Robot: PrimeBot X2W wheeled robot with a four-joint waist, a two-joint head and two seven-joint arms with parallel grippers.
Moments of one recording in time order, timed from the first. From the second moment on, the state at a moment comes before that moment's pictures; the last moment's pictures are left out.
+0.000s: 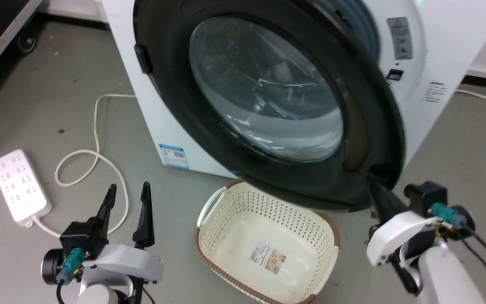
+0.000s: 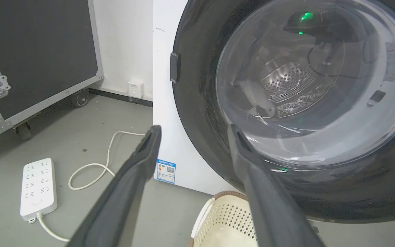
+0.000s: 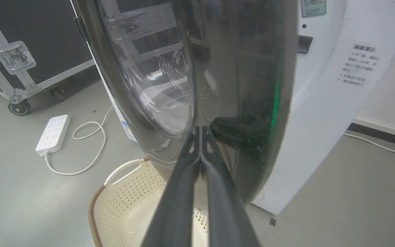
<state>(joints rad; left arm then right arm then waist) -0.15 0.24 -0.21 0.18 -0.41 0.13 -0.26 -0.34 -0.05 0.03 0.48 0.04 0.13 -0.16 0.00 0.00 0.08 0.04</state>
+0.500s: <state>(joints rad) -0.23 0.20 -0.20 0.17 -0.38 0.08 -0.26 -0.64 -0.06 -0.32 0.64 -0.14 0.13 -0.19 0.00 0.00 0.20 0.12</state>
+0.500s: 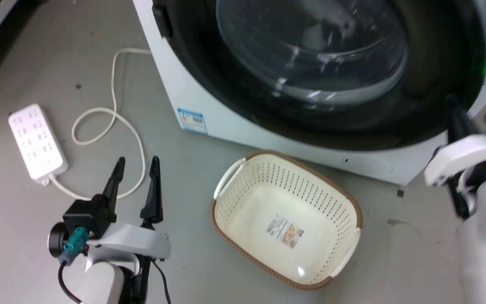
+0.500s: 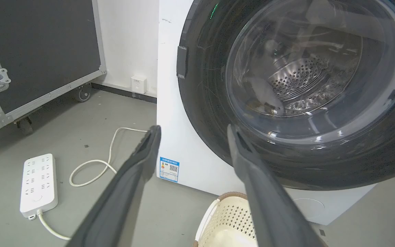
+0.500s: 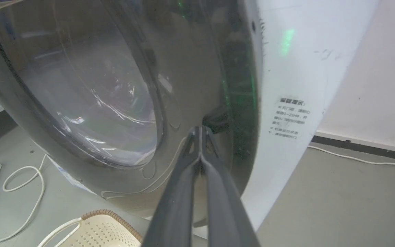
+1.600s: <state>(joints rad) -0.14 0.18 -0.14 0.22 -0.29 0.04 -0.26 -0.10 -0.05 -0.13 0.24 0.00 0.13 -0.26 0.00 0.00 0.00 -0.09</state>
